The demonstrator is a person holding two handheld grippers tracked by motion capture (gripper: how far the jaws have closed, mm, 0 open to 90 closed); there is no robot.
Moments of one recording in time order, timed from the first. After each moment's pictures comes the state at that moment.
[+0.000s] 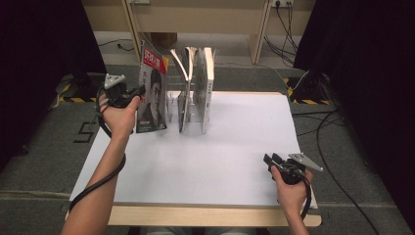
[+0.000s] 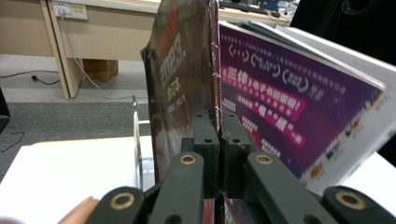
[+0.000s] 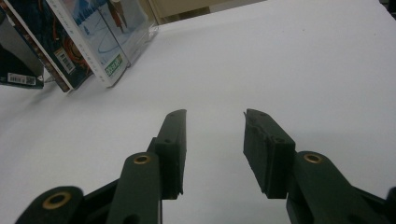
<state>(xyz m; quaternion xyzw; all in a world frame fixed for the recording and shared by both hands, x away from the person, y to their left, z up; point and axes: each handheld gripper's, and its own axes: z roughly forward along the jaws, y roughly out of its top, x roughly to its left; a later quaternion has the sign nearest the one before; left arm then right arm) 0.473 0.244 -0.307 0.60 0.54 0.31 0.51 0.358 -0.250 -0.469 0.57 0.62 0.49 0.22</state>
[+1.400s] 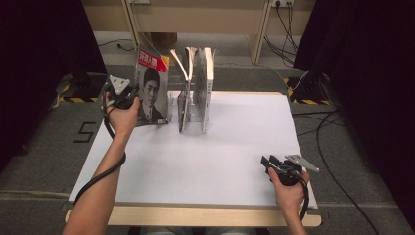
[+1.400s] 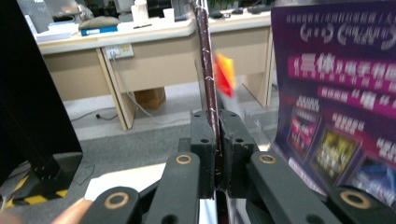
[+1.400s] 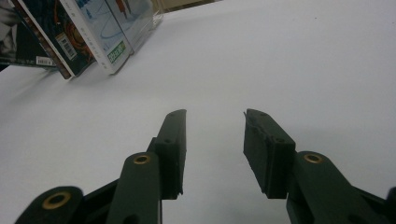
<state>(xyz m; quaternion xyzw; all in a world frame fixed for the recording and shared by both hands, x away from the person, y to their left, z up) 0.501 0.263 -0.358 0.61 0.49 0.44 0.44 0.358 -0.245 -0.477 0.57 0.64 0.48 0.21</state>
